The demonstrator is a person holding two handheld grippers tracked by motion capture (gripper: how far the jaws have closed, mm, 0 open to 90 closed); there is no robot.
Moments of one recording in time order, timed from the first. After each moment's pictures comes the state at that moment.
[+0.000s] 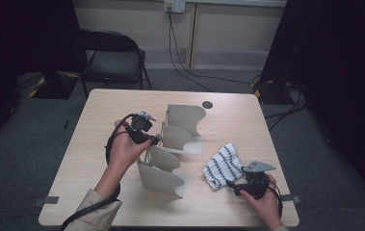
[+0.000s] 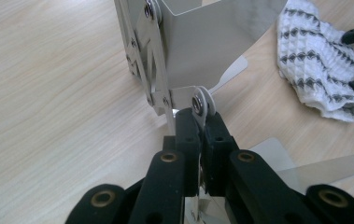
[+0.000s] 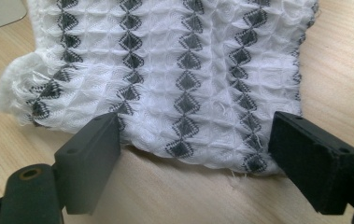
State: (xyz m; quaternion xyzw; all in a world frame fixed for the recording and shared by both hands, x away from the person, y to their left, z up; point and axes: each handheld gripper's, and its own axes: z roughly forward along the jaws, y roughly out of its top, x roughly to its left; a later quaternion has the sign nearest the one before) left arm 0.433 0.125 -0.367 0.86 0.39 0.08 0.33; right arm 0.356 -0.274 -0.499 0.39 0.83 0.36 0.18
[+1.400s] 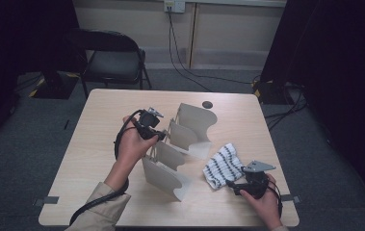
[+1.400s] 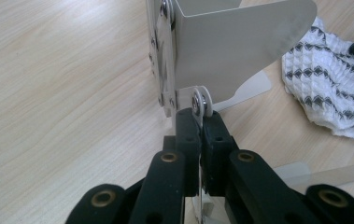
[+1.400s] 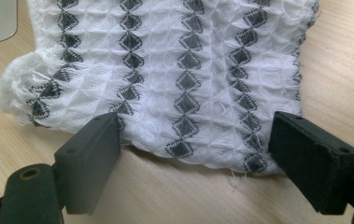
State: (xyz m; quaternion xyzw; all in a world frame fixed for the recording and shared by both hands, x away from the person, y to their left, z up) left arm 0.450 0.110 -0.369 0.86 0.38 0.10 0.33; right arm 0.356 -0.273 -0.499 0.39 0.83 0.36 0.18
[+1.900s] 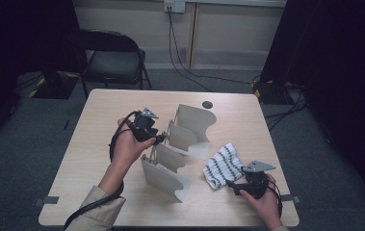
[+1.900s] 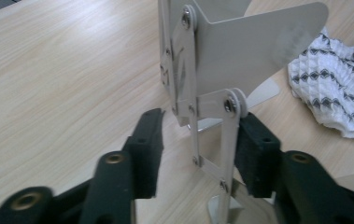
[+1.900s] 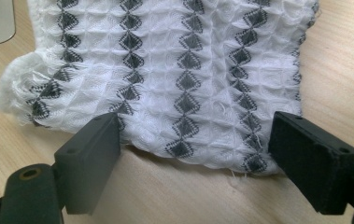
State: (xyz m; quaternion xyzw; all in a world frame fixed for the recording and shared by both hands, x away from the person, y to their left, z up) left arm 0.445 0.125 -0.374 0.85 0.37 0.12 0.36; right arm 0.356 -0.273 -0.499 0.39 0.83 0.36 0.18
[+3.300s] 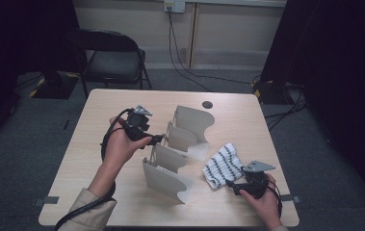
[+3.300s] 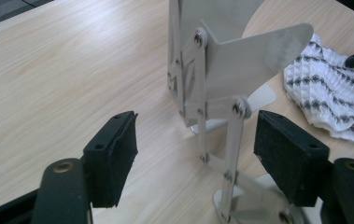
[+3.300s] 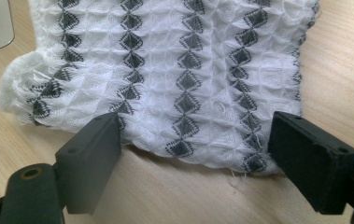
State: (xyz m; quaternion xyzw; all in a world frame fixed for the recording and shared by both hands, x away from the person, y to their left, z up) left arm 0.434 0.142 -0.355 0.84 0.39 0.13 0.36; right arm 0.356 -0.273 -0.499 0.39 0.83 0.36 0.18
